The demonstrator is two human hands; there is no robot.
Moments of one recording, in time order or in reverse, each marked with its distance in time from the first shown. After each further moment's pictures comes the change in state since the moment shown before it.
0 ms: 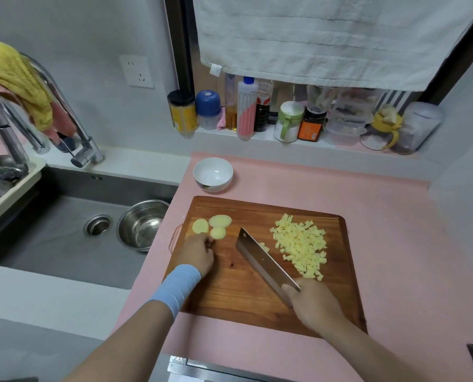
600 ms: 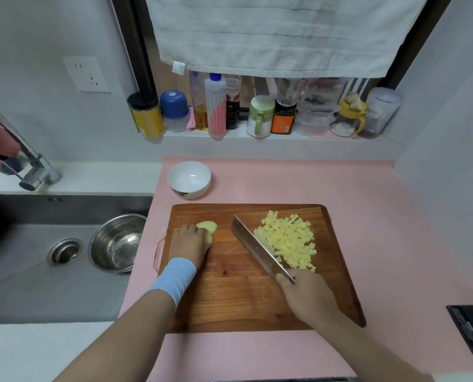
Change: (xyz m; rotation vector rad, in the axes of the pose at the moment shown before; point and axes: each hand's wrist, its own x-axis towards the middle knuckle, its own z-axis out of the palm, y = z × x) left_hand 0.067 0.000 0.011 0.496 0.090 0.414; right_hand -0.002 -0.024 0.006 0.074 0.167 0.073
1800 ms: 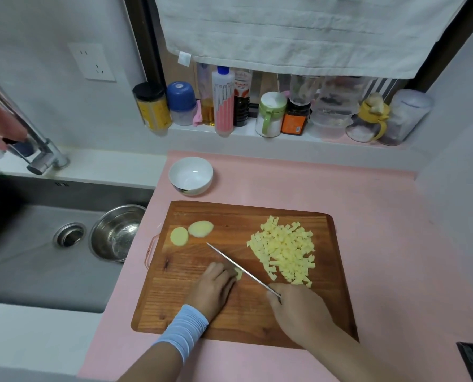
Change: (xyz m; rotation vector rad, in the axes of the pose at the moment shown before) left_hand -0.067 0.068 0.062 -0.530 0.355 0.380; right_hand 0.020 0.016 -0.012 -0.208 -0.154 -0.280
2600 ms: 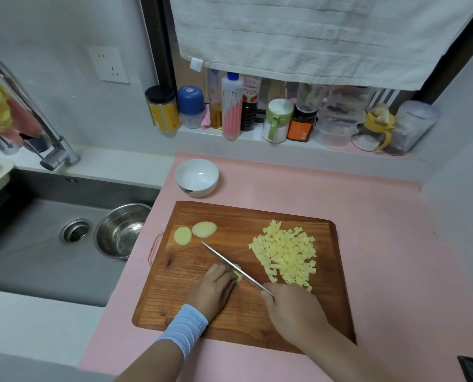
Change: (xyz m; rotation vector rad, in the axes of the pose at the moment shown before) left_hand -0.003 0.003 -0.001 0.056 0.040 -0.013; right_hand 0.000 -0.012 -0.008 -0.037 -0.019 -0.071
